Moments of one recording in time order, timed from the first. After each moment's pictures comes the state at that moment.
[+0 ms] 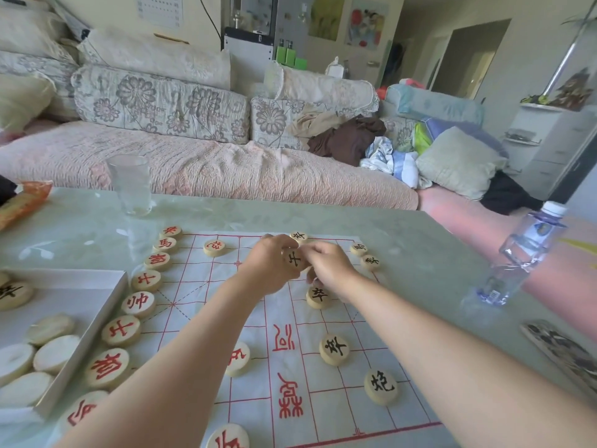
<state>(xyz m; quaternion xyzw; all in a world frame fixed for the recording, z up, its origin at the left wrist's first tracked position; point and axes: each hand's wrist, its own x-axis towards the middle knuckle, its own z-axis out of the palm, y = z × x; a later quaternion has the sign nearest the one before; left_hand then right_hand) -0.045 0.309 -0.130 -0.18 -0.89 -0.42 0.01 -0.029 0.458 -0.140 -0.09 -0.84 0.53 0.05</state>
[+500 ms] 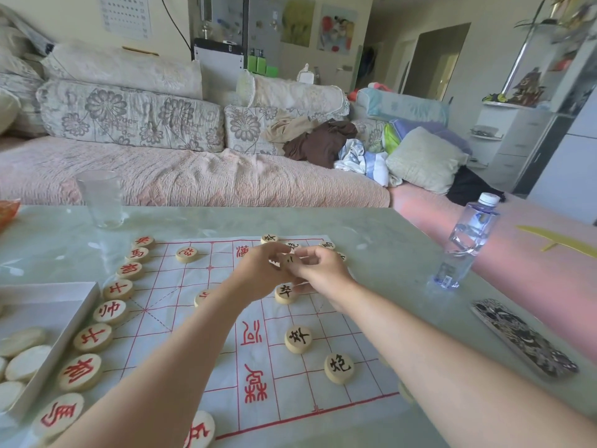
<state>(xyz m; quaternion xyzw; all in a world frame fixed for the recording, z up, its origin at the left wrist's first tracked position) -0.010 0.342 -0.121 -0.21 -0.83 -0.51 -0.05 0.035 0.486 -0.123 -0.11 -0.74 0.66 0.07</state>
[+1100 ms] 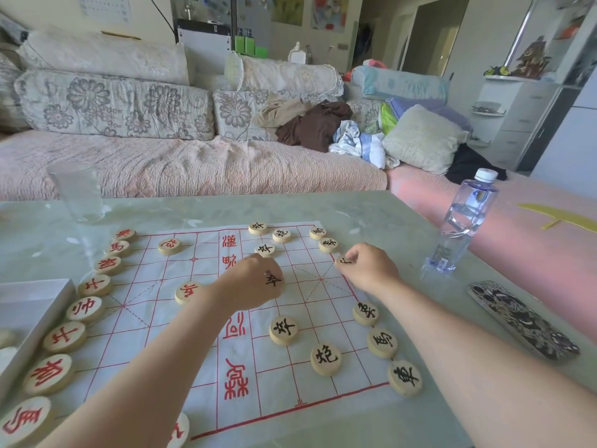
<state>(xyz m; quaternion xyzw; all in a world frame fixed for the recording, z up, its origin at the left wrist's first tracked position) -0.012 0.351 -0.148 -0.29 -0.93 -0.23 -0.06 0.045 0.599 -0.150 -0.24 -0.94 0.22 0.11</state>
